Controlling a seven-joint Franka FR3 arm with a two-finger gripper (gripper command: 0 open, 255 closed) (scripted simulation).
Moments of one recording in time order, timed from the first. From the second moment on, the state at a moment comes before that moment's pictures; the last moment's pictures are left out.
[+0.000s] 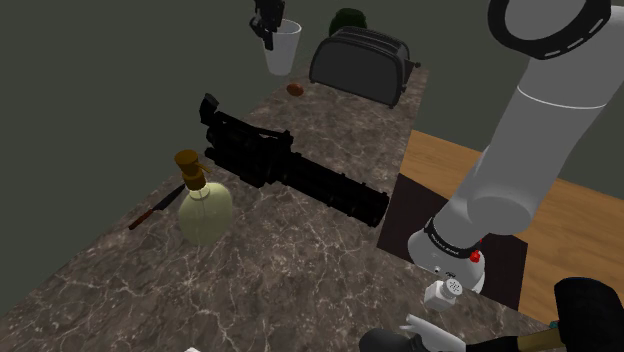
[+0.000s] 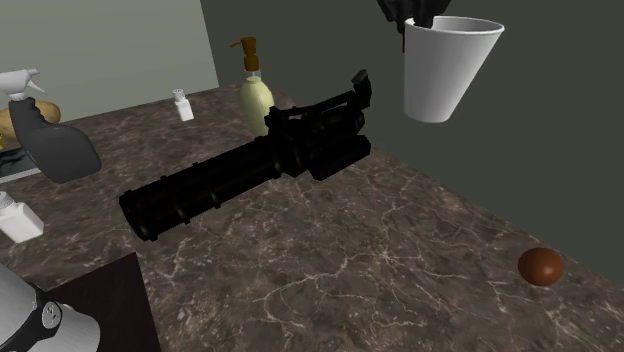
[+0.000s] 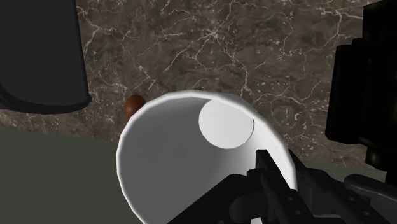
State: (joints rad) arm 0.05 0.19 0.06 -1.48 -0.21 1.76 -0.11
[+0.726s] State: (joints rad) arm 0.06 0.24 0.06 -1.27 -0.21 1.60 -0.14
